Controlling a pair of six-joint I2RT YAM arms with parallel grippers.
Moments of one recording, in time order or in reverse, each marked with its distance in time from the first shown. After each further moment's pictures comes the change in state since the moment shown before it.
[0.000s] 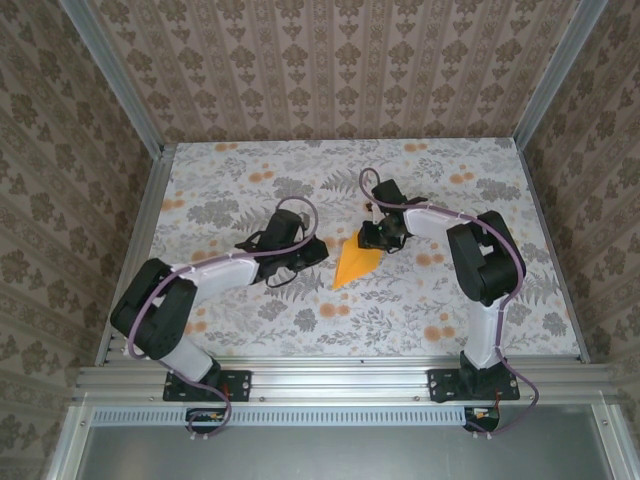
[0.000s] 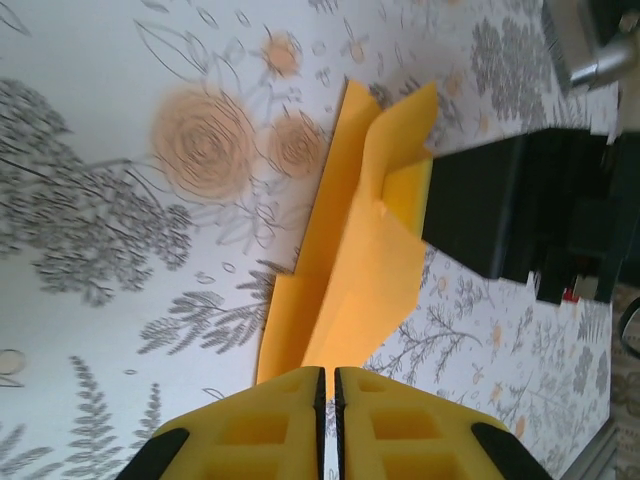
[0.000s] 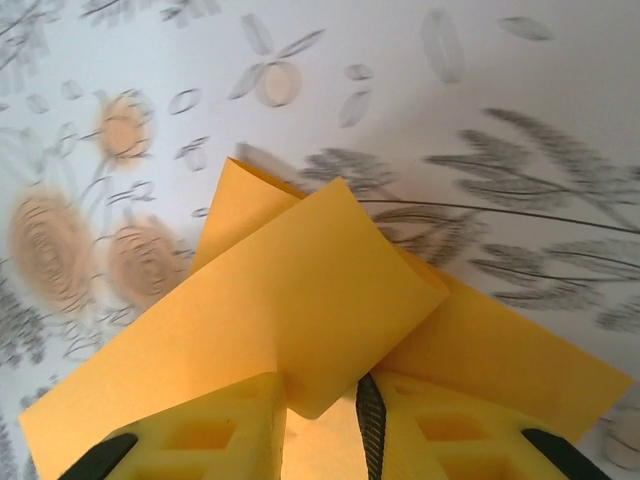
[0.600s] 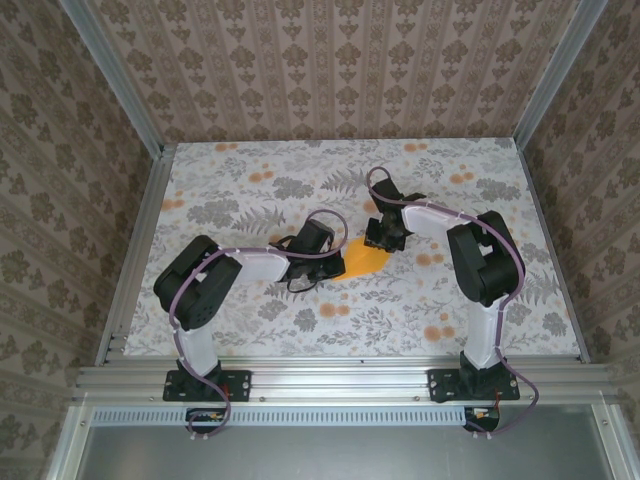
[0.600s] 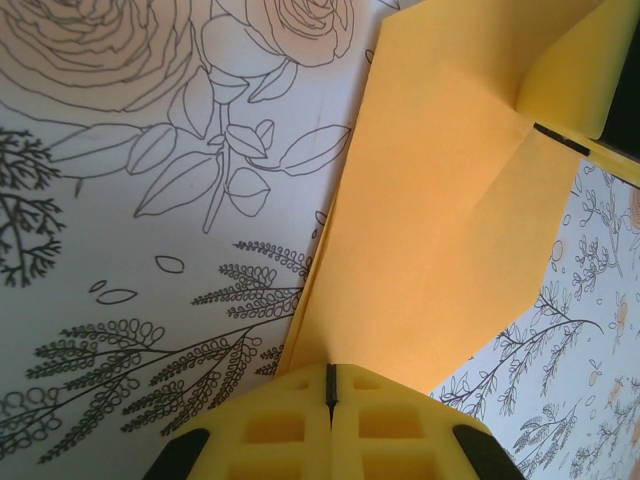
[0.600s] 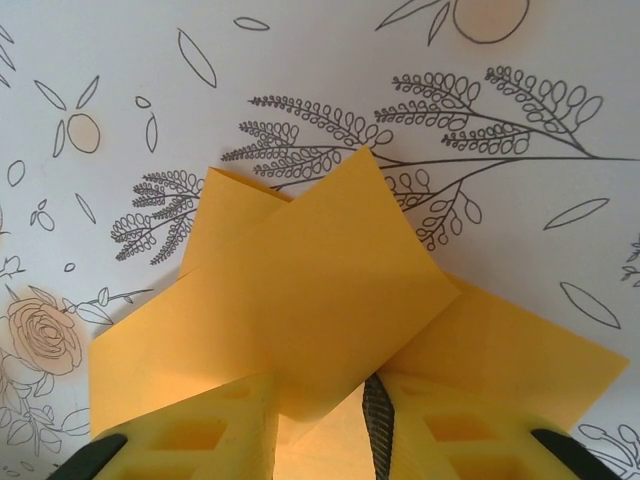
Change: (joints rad) left arm -0.114 0.282 0.119 0.008 -0.018 0.042; right arm 0.008 -0.003 0.046 -0.137 0.195 0.280
